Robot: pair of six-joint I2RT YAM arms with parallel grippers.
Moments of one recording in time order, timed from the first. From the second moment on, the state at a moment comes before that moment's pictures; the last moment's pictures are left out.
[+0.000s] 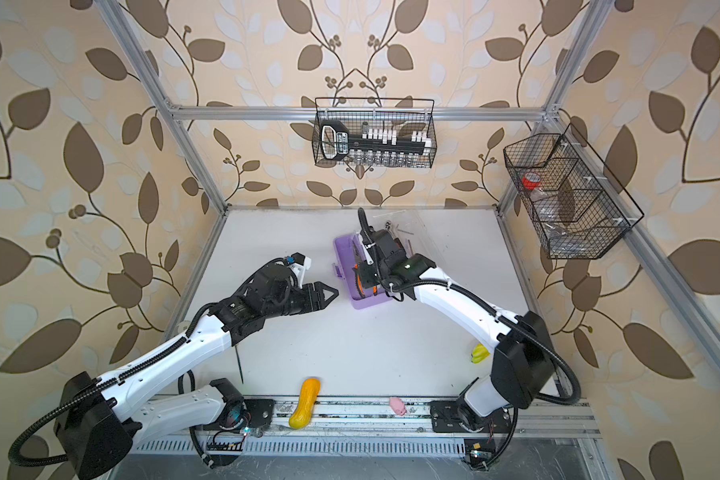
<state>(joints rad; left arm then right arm) -0.62 1.08 0.78 -0.29 0.26 -0.80 0.68 1.58 1.31 -0.56 0.11 0.27</state>
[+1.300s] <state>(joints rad) -0.62 0.89 0.79 -0.61 -0.11 -0.79 0.70 2.18 1.71 -0.63 0.38 0.19</state>
